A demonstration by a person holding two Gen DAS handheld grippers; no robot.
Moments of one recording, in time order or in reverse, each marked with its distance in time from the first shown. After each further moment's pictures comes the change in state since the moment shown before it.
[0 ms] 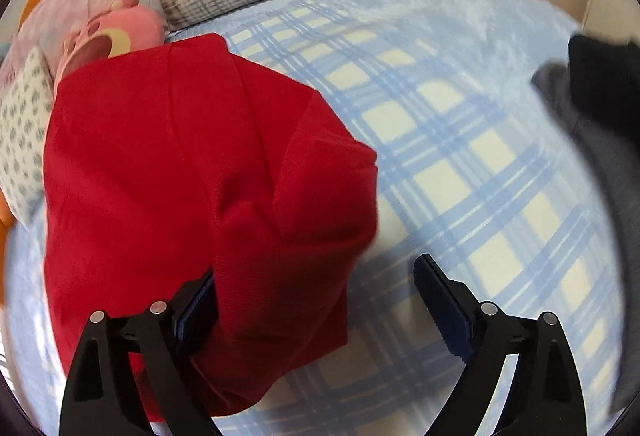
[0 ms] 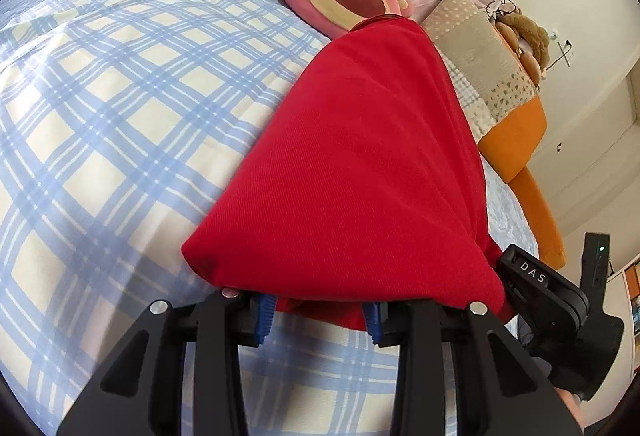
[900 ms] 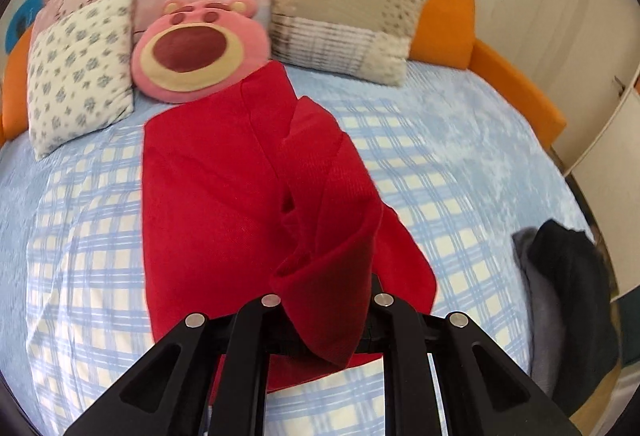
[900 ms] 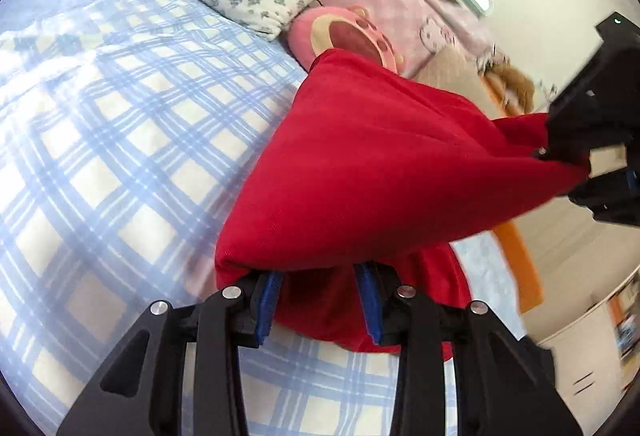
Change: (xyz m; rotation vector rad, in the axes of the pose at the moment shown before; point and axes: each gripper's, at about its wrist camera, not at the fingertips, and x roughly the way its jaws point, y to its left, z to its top) left arm -0.122 0.169 0.013 -0.321 -0.149 -0.126; right arm -0.039 0.005 0.016 0.003 -0.119 -0.001
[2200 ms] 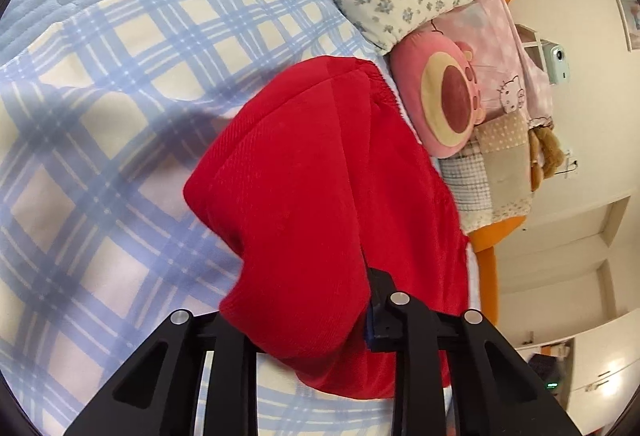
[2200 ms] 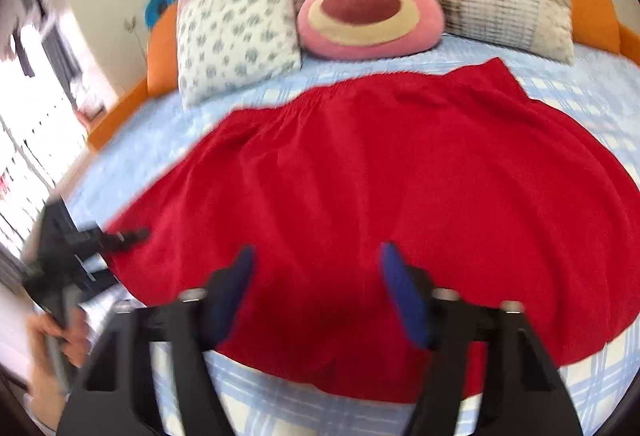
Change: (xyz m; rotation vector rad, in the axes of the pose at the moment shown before) left arm 0.042 0.450 -0.204 -0.914 -0.123 -0.389; right arm 0.073 -0.071 0.027 0.526 0.087 0.630
